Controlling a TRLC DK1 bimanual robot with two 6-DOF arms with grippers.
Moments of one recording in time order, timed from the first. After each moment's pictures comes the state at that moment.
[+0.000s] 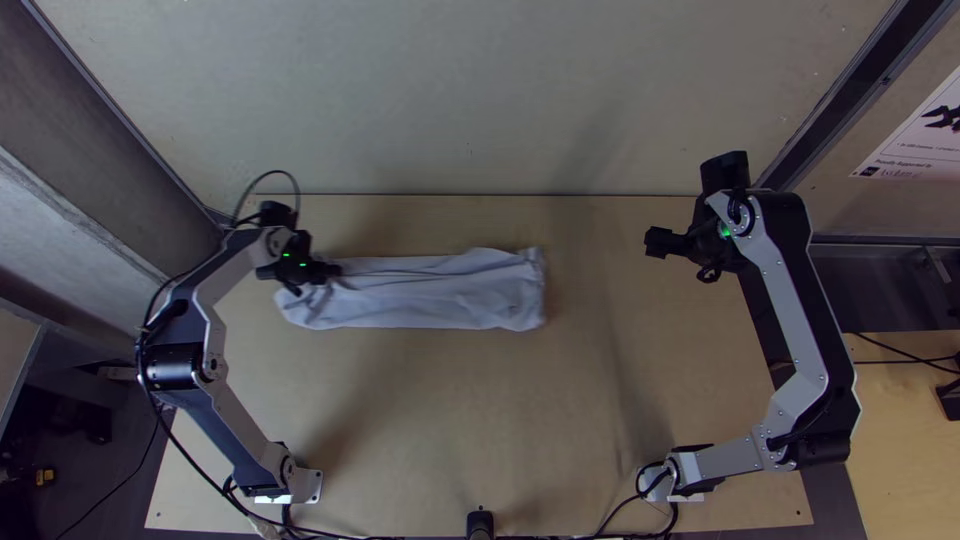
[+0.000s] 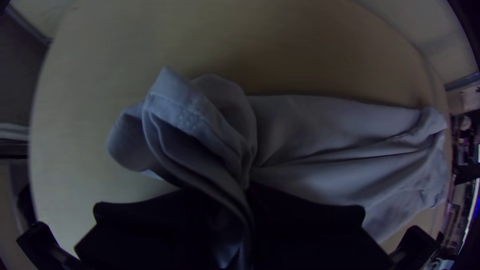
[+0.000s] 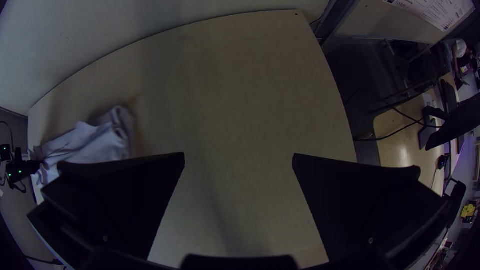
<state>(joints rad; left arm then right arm) 0.13 1.85 1.40 -0.69 0.05 0.12 0.10 1.57 1.69 -1.26 0.13 0.29</state>
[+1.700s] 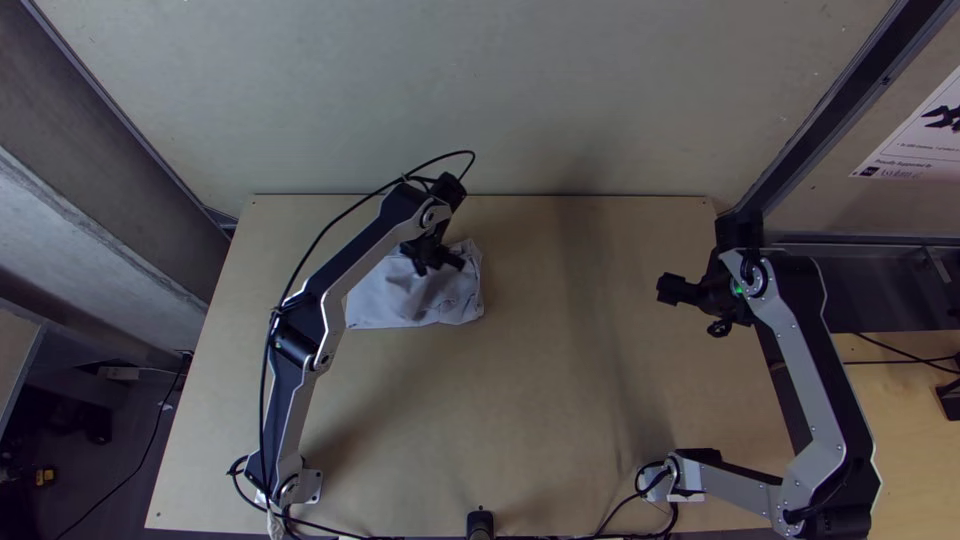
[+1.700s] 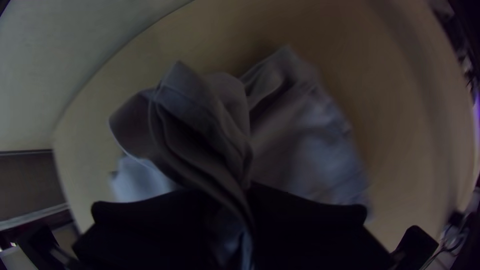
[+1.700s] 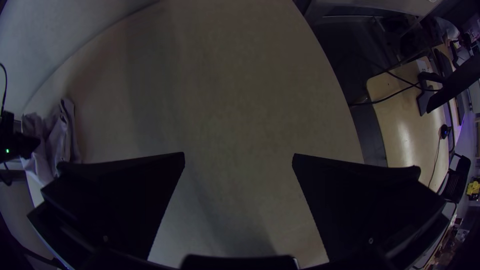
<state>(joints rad) -0.55 2.21 2.27 -1.29 -0.21 -0.15 0.05 1.29 1.31 -1.19 0.13 0.32</state>
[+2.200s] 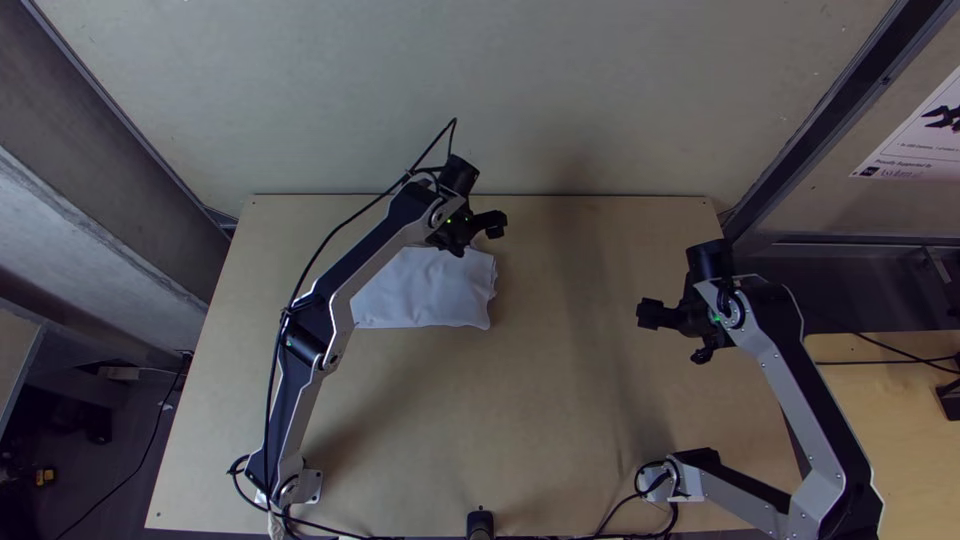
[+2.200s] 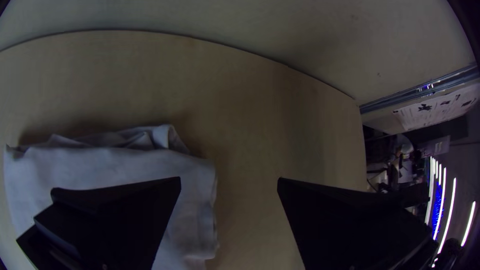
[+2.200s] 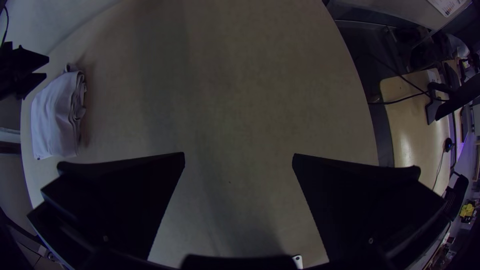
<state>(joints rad) -0.57 2.25 2.35 -0.95 0.13 -0.69 0.17 1.19 1.14 -1.13 0.13 0.34</state>
